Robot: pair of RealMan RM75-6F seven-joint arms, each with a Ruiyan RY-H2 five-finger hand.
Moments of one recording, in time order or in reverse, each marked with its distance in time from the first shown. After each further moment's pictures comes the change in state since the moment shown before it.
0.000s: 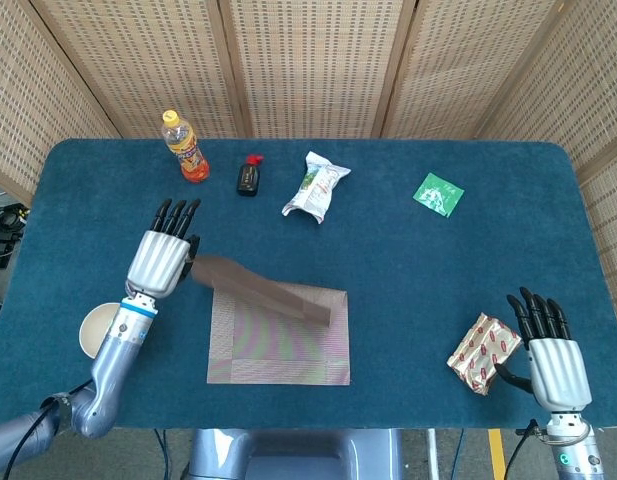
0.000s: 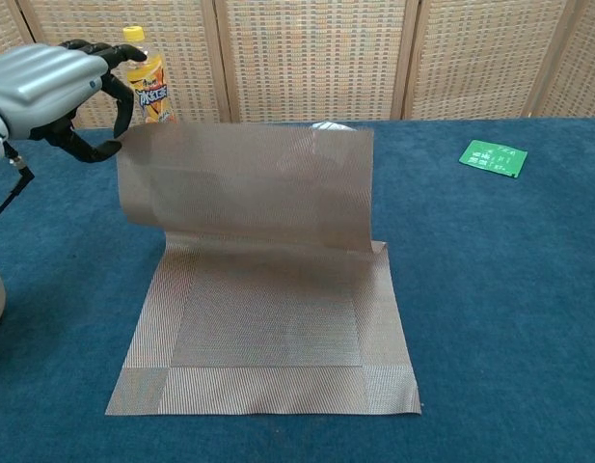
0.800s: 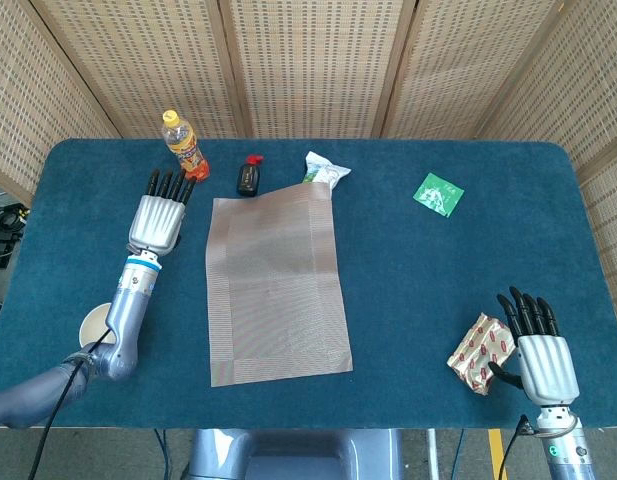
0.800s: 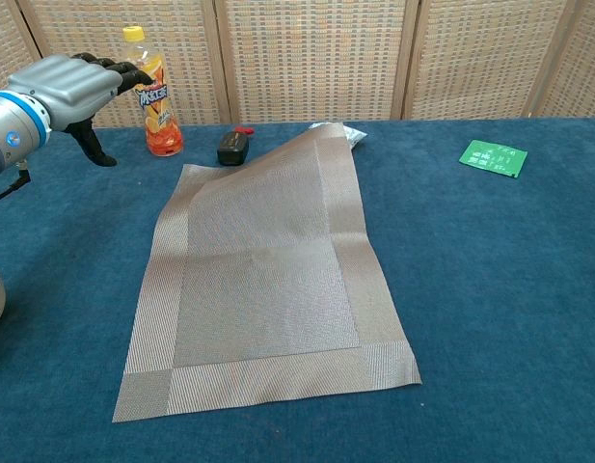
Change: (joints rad) left arm -0.194 -0.105 -0.019 0.372 -0.219 -0.124 0.052; right arm 0.023 -0.048 0.000 0.058 0.022 -0.038 -0.019
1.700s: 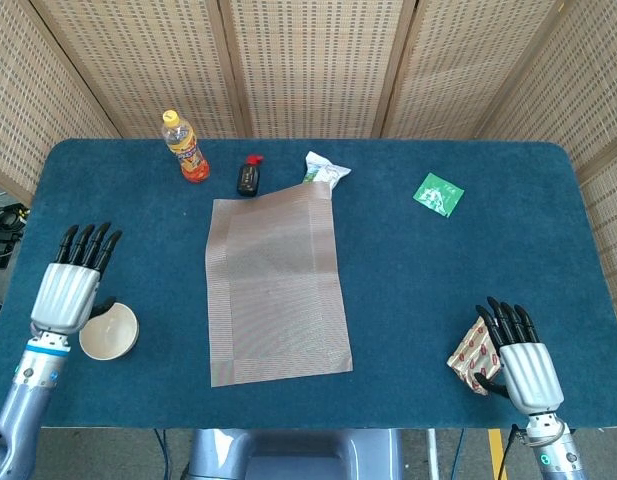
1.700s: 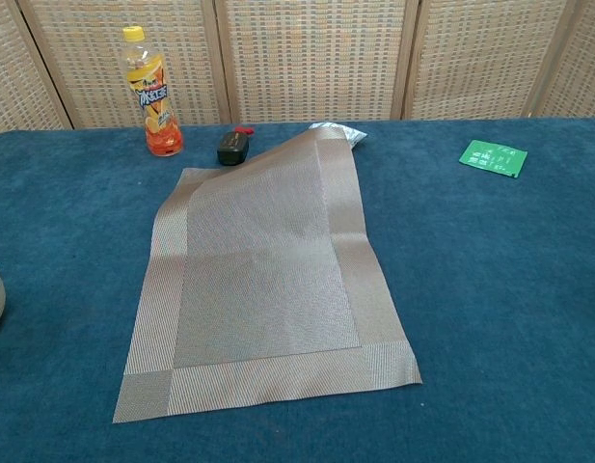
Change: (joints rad) left arm 0.399 0.384 0.318 -0.473 0.305 0.460 -0.318; right arm 0.010 0.001 -0.052 0.004 -0.079 -0.007 0.022
